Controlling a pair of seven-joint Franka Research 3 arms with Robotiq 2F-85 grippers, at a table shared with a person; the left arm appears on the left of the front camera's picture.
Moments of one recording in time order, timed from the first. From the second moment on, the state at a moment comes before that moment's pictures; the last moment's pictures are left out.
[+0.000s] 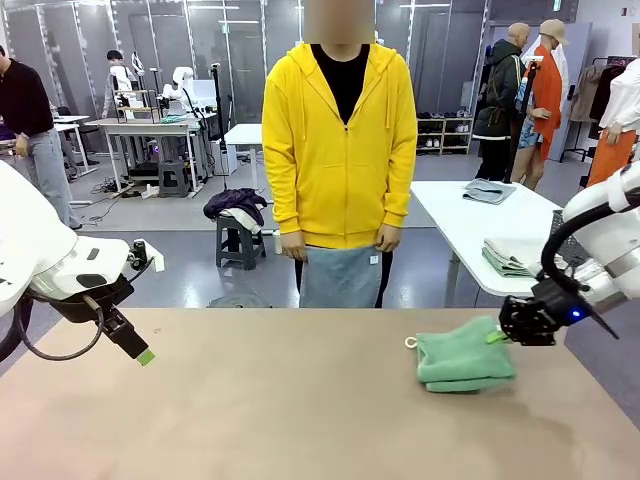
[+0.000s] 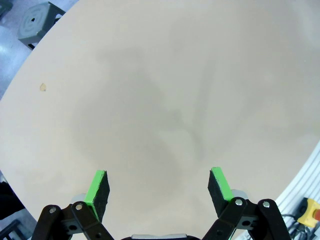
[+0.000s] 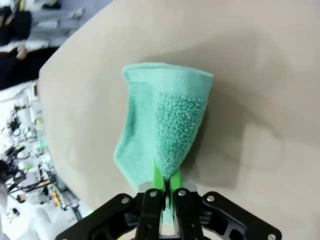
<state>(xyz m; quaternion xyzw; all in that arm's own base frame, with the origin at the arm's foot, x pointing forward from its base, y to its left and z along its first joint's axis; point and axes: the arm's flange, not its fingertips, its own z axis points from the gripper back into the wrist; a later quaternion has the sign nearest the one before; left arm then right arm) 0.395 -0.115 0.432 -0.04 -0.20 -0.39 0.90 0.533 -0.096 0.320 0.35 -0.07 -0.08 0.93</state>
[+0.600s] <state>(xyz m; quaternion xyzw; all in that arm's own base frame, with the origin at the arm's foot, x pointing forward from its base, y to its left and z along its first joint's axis) 0.395 -0.116 0.432 -0.04 -0.20 -0.39 0.90 0.522 -0.158 0.320 0.28 -0.08 -0.13 0.95</state>
